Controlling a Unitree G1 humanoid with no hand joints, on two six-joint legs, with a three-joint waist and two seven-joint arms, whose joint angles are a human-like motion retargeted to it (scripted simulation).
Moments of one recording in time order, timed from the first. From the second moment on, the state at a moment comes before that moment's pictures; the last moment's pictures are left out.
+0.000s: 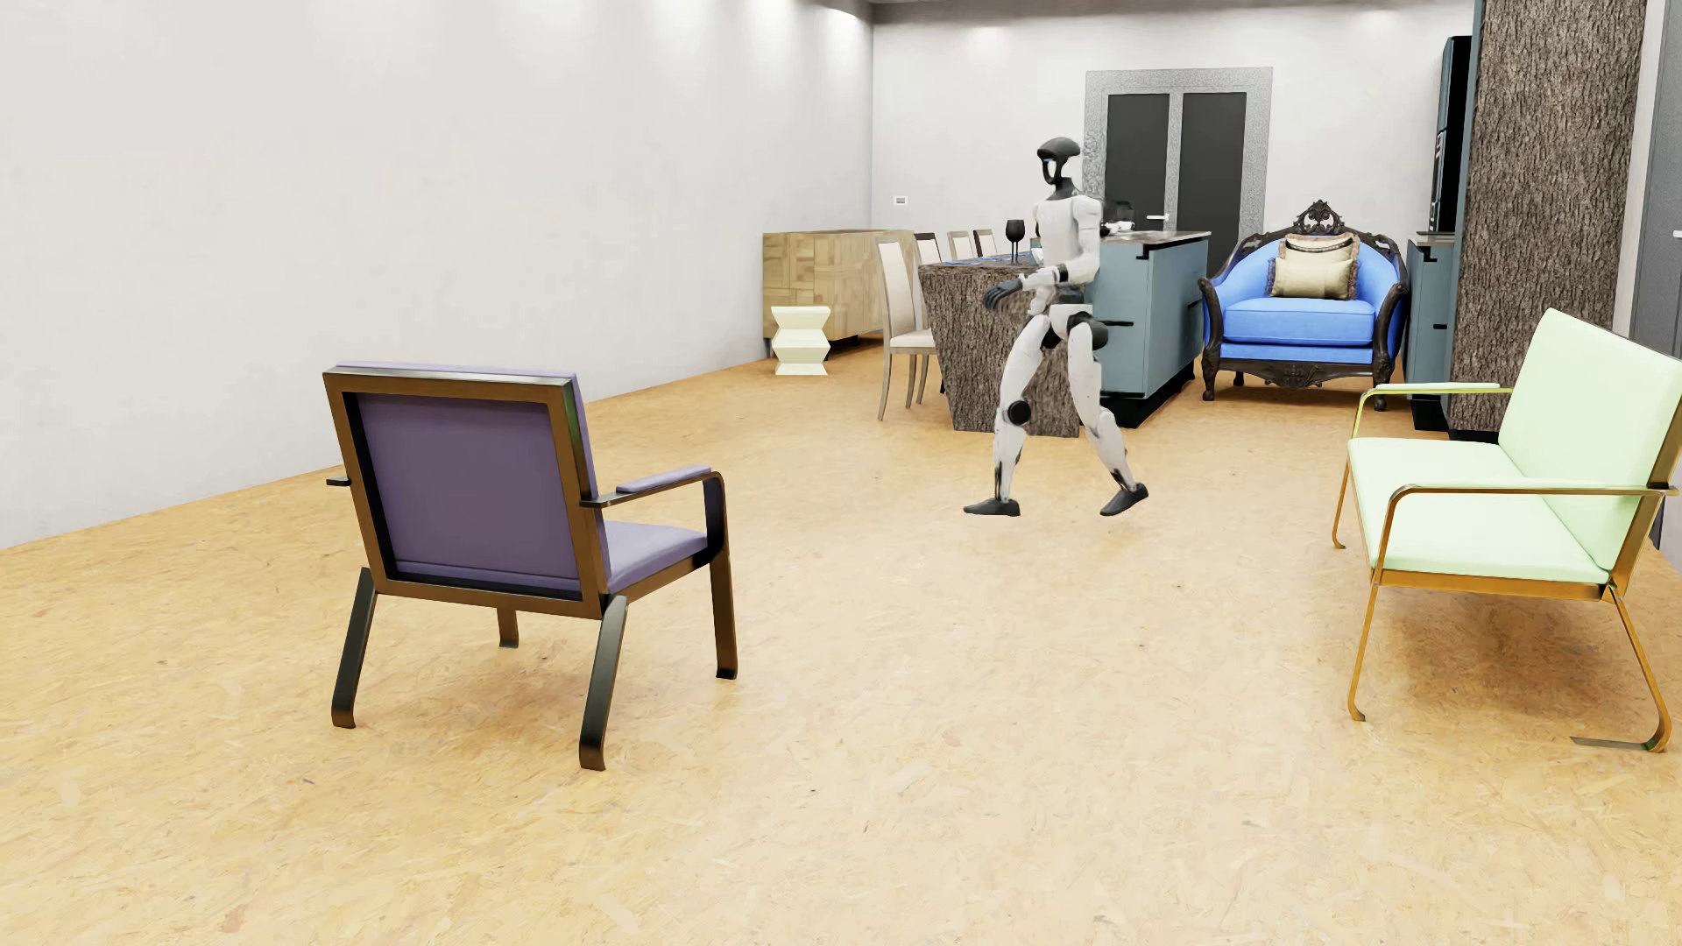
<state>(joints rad) 0.23 -0.48 -0.04 -0.14 -0.01 -0.06 0.10 -0.18 0.15 0.37 0.29 -0.20 0.43 -0.28 0.08 0.23 -0.08 0.03 -0.13 -0.26 -0.06 0.18 0.57 1.00 -0.94 0.08 0.17 -0.12 0.04</state>
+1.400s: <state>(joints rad) -0.16 -0.24 0.00 0.18 -0.12 0.01 0.01 -0.18 0.15 1.13 0.53 0.02 0.31 -0.03 -0.12 0.05 0.01 -0.04 0.04 -0.13 -0.12 0.62 0.66 1.13 -0.93 0.25 0.23 0.03 0.09</state>
